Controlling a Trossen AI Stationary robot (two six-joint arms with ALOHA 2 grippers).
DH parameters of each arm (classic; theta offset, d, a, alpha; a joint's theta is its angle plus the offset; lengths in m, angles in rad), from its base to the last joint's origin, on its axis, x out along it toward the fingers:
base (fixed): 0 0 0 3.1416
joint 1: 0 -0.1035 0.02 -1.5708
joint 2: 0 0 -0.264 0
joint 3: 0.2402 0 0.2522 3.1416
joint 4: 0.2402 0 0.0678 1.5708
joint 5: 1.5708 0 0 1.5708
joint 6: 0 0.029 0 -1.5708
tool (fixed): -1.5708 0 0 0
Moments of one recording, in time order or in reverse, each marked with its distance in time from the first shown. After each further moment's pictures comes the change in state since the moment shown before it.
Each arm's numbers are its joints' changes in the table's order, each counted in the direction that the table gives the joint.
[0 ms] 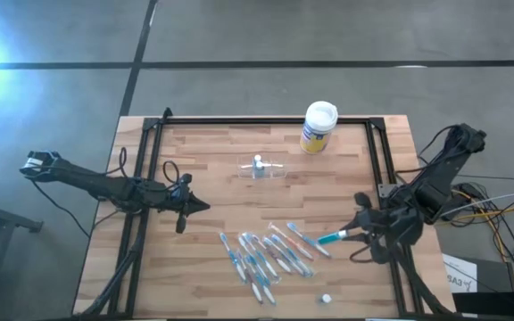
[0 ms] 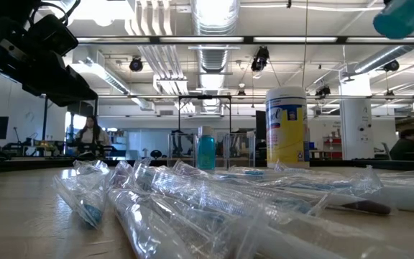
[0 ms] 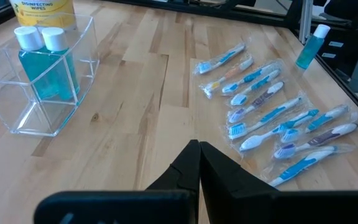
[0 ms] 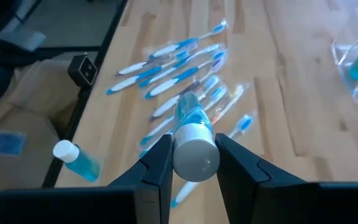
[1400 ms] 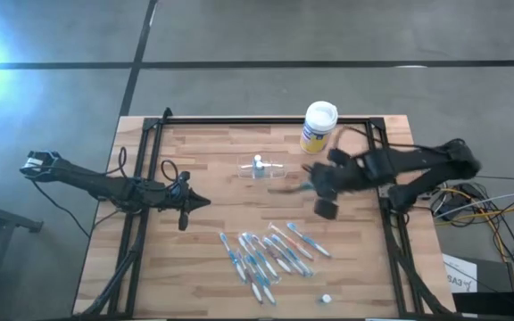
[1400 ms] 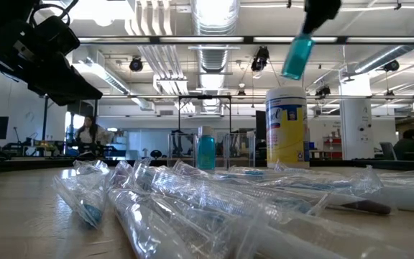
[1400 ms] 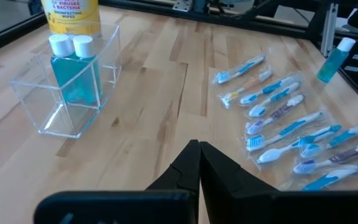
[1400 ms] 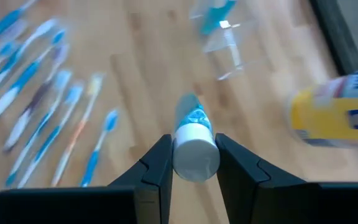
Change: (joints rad) left arm 0.000 0.000 0.000 -0.015 0.082 -0.020; right arm 0.671 -0.552 0.713 0.605 0.182 -0.167
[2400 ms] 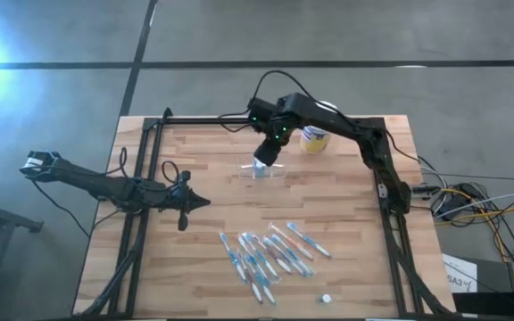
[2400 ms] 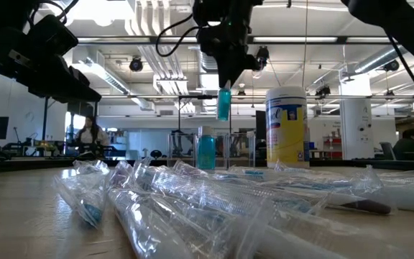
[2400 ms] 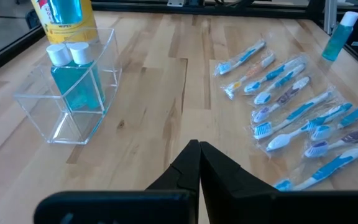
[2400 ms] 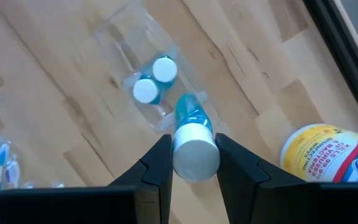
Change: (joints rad) left arm 0.000 -0.001 0.000 0.018 -0.002 0.110; right arm 0.486 -0.756 0.847 0.247 0.282 -0.149
